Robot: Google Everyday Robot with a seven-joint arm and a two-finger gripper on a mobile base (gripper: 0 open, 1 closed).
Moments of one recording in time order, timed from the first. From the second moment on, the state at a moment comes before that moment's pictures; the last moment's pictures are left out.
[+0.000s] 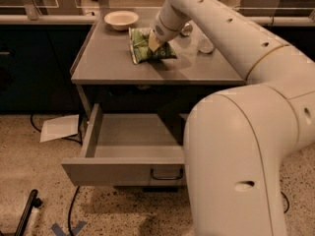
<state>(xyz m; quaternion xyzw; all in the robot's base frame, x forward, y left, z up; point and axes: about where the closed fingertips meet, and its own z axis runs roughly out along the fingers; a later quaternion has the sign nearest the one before) 0.818 -0.002 0.858 -0.41 0.86 0.05 0.31</state>
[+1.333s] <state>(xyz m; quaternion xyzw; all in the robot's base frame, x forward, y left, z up) 0.819 -0.001 0.848 -0.41 0.86 0.05 0.30</state>
